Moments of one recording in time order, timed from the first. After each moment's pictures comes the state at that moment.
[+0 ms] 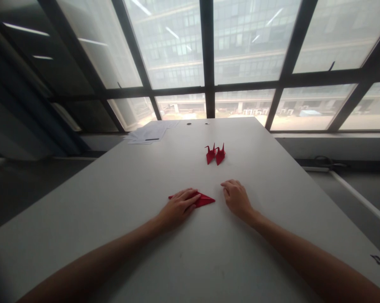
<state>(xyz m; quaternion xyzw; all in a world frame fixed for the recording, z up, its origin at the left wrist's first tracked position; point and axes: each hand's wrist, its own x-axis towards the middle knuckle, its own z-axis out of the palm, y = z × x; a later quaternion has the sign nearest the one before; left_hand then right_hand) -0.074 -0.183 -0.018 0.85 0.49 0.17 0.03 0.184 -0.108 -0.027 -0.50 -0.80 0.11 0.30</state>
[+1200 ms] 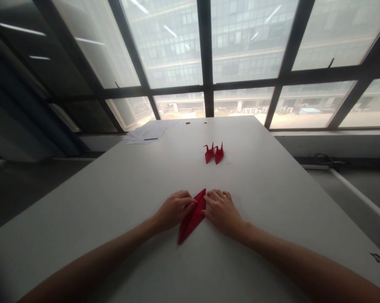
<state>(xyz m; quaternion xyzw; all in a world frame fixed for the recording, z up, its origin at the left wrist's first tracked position) -0.070 -0.189 0.011 0.85 0.48 0.20 0.08 0.157 -0.164 -0.009 -0.38 -0.90 0.08 0.20</state>
